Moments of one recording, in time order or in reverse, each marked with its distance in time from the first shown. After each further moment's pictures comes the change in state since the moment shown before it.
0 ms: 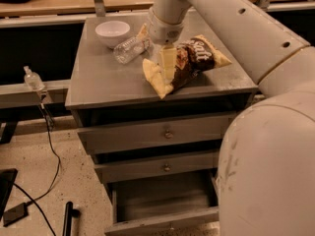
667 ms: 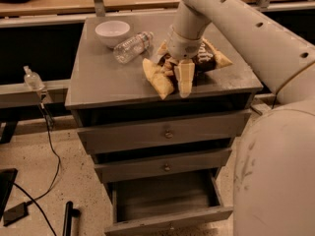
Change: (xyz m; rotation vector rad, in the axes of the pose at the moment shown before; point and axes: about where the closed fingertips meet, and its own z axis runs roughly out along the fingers) arm 0.045 0.050 0.024 -0.103 0.001 0.127
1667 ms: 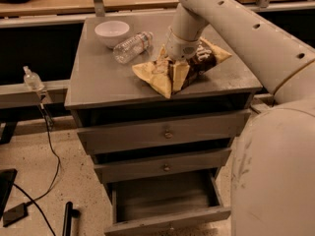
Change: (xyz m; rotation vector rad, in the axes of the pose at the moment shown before) arm -0.001 -0.006 0.009 0.012 -0.005 -0.001
